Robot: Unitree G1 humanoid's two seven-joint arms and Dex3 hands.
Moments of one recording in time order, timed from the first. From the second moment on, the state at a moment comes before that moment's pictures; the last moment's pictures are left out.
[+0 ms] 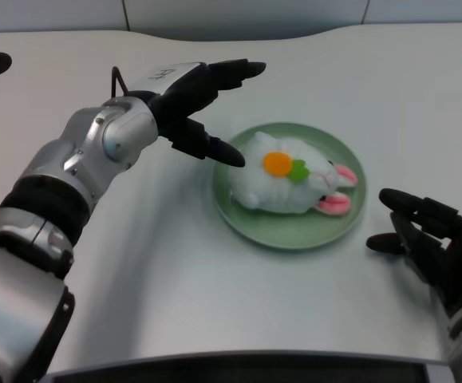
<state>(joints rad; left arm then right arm) -0.97 0.29 -0.39 1.07 0.51 -0.42 -0.12 -0.13 -0.15 -0.19 0.53 0.11 -0.28 0.09</state>
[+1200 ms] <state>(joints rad) -0.27 0.36 -0.02 0.36 0.10 -0.28 -0.23 -0.15 -0.15 -0.19 0.55 0.09 -0.29 0.08</state>
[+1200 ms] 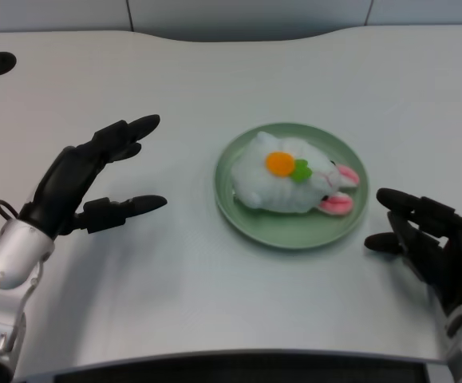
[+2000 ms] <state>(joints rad) 0.00 0.21 0.17 0.02 -0.37 0.28 -0.32 -0.15 -0.15 -0.19 0.53 0.08 -0.28 0.08</state>
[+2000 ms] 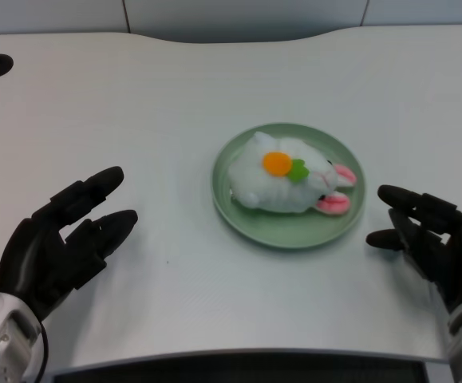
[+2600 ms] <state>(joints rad) 0.01 0.16 0.25 -0.01 -0.50 0.45 -0.30 -0.15 -0.16 -0.20 0.56 0.08 -0.29 0.09</state>
